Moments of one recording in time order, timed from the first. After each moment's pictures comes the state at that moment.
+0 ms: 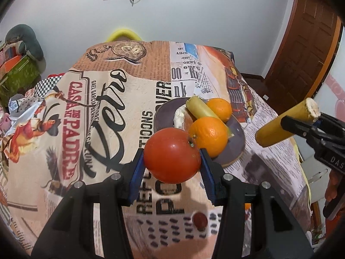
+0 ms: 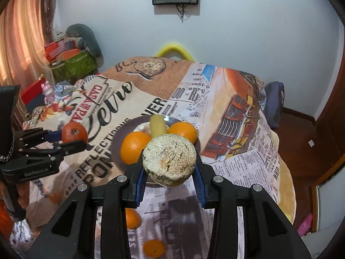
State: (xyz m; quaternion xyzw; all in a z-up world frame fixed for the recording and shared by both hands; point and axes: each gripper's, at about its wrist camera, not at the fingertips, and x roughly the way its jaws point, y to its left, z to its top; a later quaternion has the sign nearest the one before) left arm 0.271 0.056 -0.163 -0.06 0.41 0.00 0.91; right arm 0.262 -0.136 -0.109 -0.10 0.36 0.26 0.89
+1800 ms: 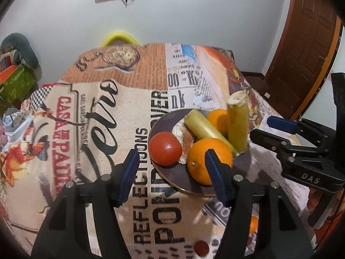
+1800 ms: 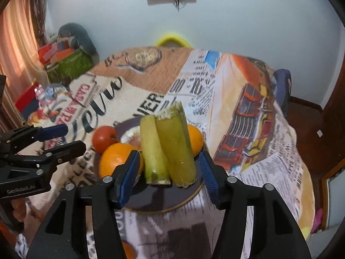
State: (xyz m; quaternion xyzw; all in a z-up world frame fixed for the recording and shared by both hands) left arm 0.306 0.049 -0.155 -0.04 0.41 -0.01 0.91; right arm 0.304 -0.120 -0.133 -0.07 0.38 0.27 0.88
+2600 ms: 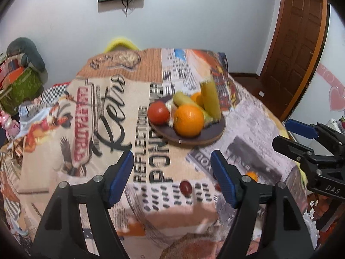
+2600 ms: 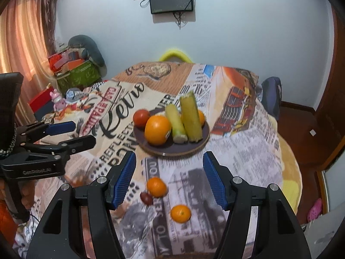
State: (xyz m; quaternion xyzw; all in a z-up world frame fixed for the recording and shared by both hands) left arm 0.196 0.028 -0.137 -0.03 0.40 -0.01 0.92; right arm 0.184 -0.151 -0.108 -0.06 0.35 0.27 0.90
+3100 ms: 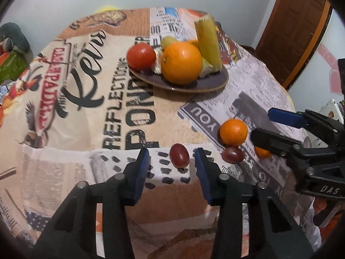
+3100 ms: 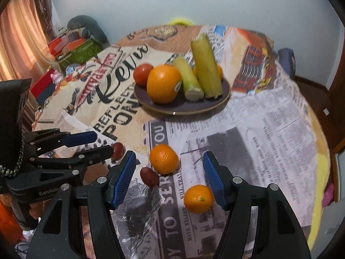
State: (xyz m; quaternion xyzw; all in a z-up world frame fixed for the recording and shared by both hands) left arm 0.212 0.014 -0.222 -0.04 0.48 -0.05 0.87; right arm 0.198 -0.134 -0.181 -0.05 0.43 0.29 0.85
